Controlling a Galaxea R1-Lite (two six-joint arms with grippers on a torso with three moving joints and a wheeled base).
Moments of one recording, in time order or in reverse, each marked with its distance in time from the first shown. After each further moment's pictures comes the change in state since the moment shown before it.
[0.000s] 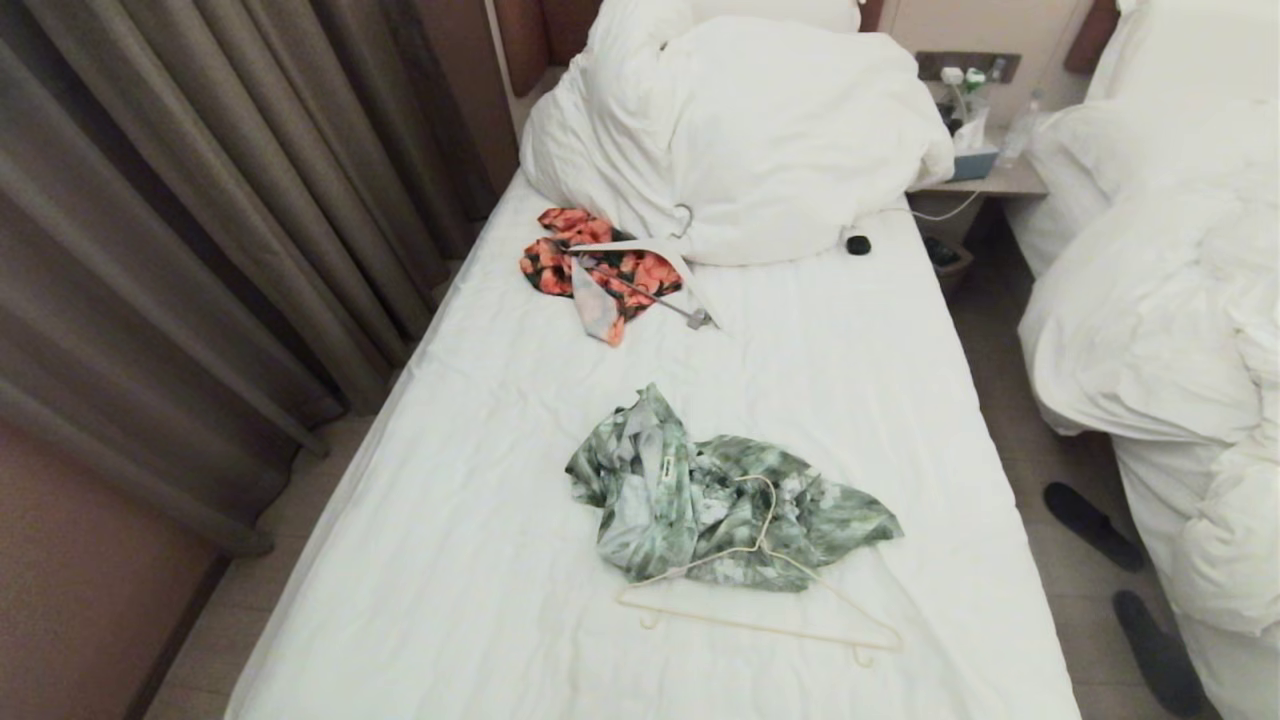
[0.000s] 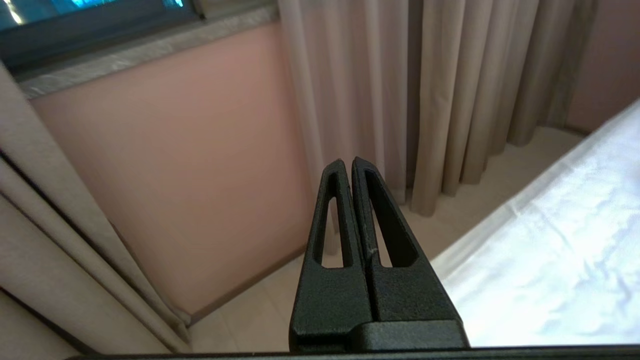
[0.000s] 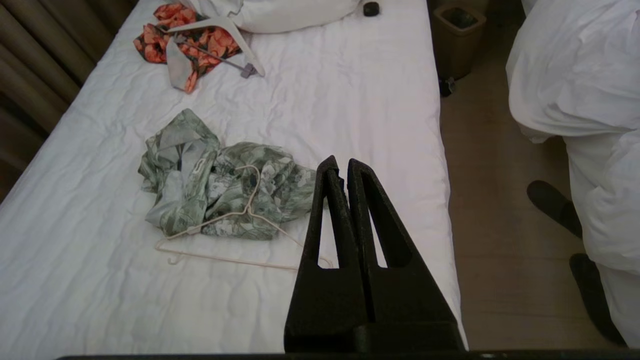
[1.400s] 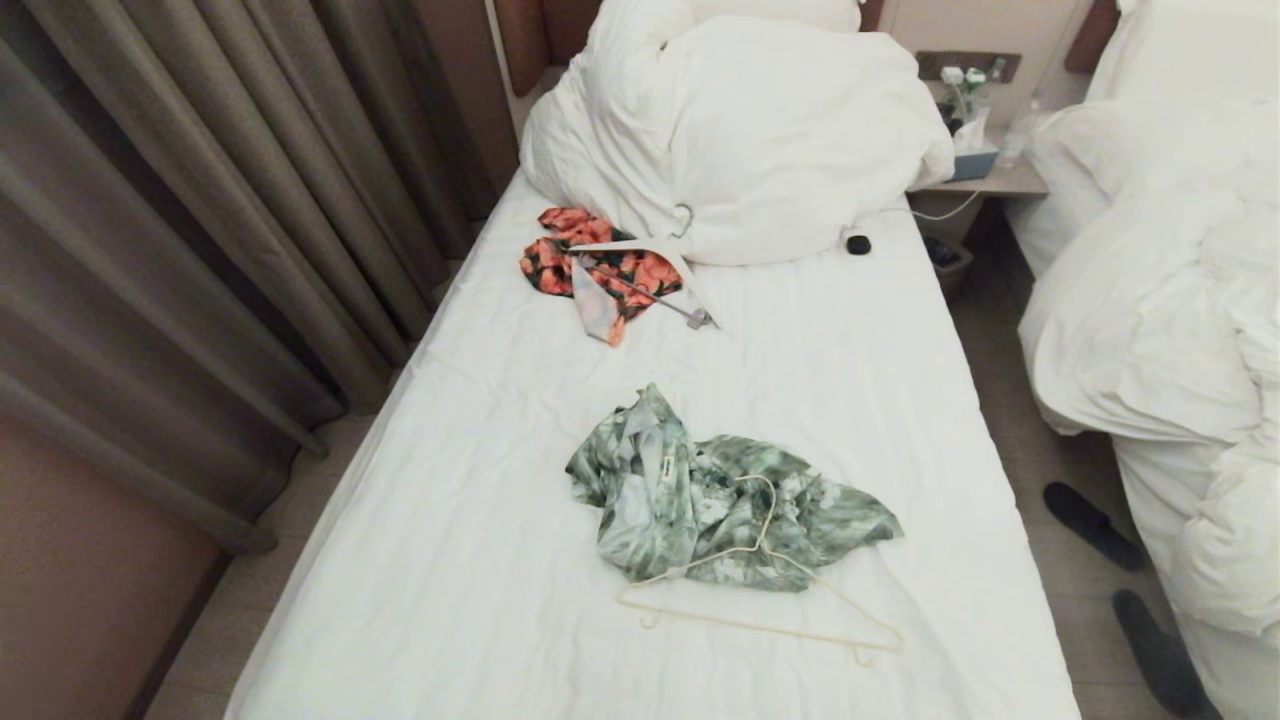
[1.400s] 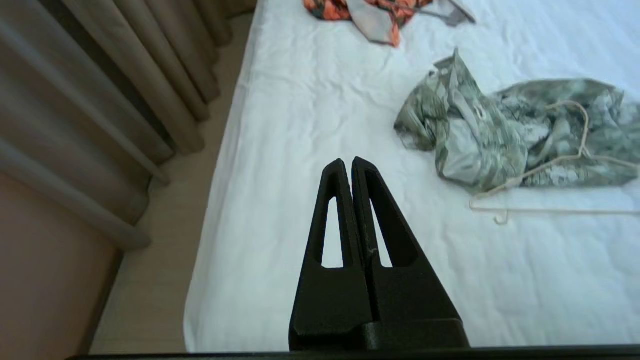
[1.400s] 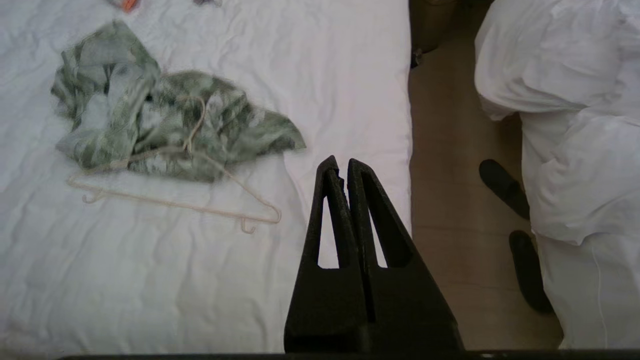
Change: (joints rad) left arm 0.044 -0.464 0.012 0.803 -0.918 -0.022; right arm 0.000 -0.186 0.371 -0.124 -0.048 -0.164
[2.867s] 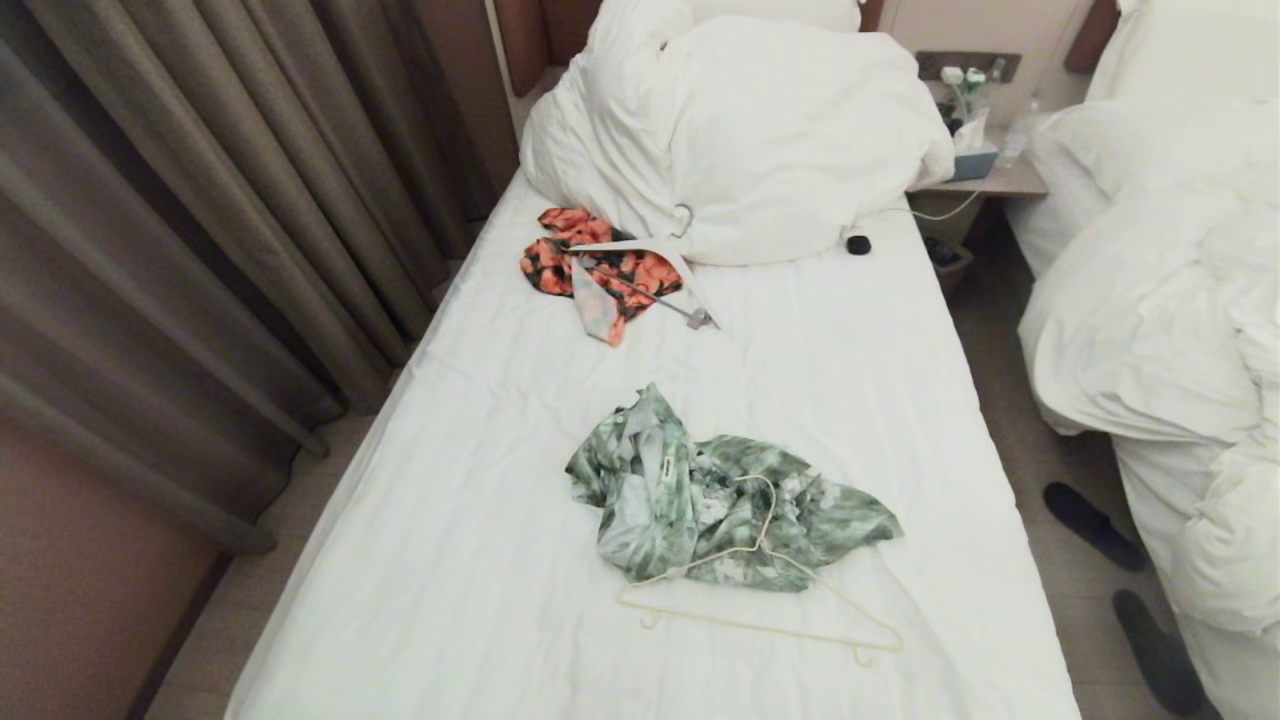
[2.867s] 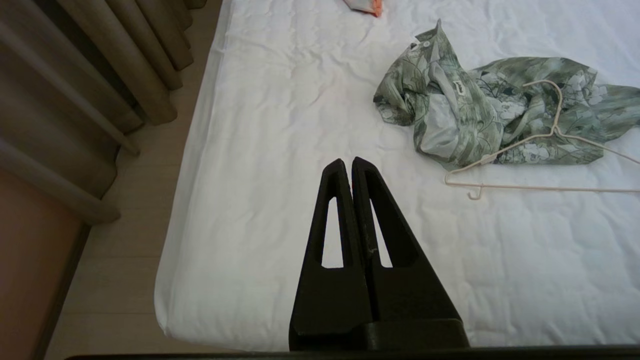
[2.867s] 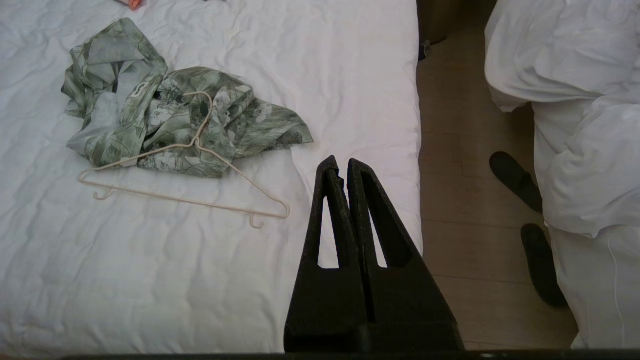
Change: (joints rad) left arm 0.000 0.001 -0.003 0.085 -0.032 -0.058; right arm 0.000 0.000 0.016 0.009 0.013 0.027
